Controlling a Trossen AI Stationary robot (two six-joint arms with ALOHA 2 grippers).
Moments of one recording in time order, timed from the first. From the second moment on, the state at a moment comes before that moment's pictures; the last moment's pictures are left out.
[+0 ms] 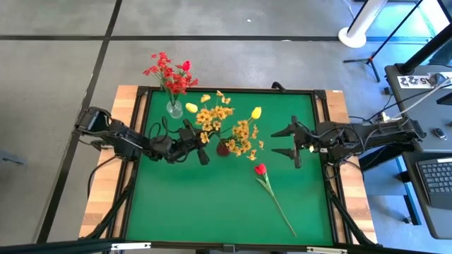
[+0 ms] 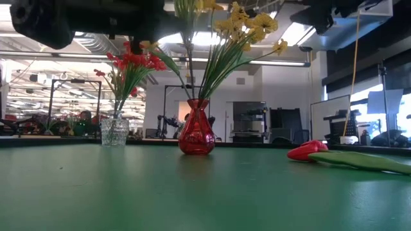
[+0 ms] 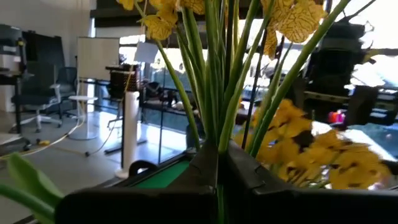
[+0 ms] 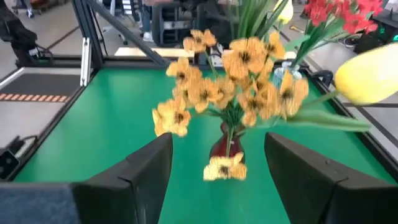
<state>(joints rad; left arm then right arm) -0.18 1.50 0.49 1.28 -0.72 0.05 0.15 0.75 0.66 -0.18 0.14 0.02</state>
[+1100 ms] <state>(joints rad) -0.28 1.50 0.49 1.00 -0.85 -0.14 0.15 0.75 0.62 -0.13 0.14 0.07</state>
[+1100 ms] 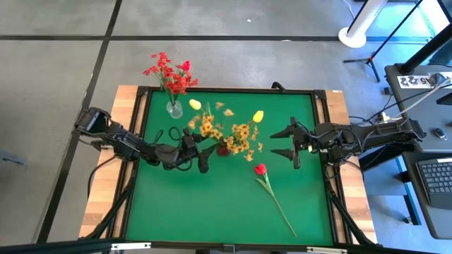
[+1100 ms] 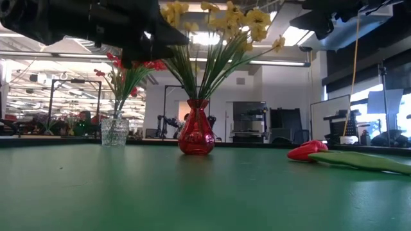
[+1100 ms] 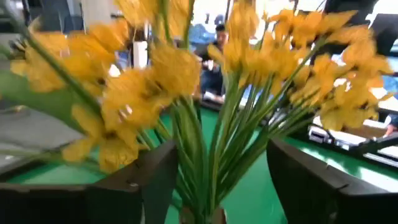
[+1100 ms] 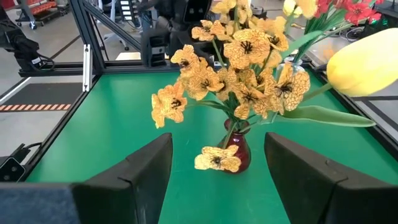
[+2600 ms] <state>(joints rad) -0.80 1.38 0.49 0.56 -1.11 -0.65 0.53 1.47 0.65 -0.33 0.18 0.95</state>
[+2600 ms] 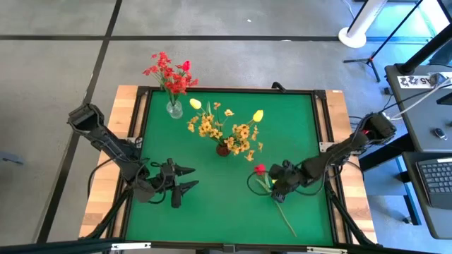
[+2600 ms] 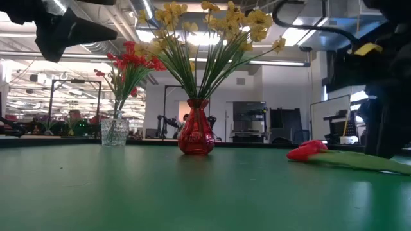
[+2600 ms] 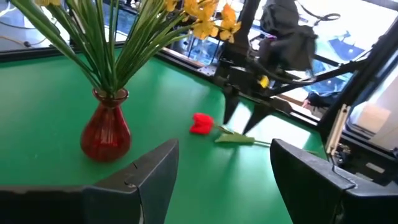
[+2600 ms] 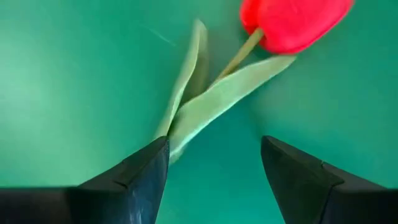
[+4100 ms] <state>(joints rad) -0.76 1.38 0.49 0.56 -1.10 -0.65 0.54 1.67 0.77 -0.28 0.24 0.88</state>
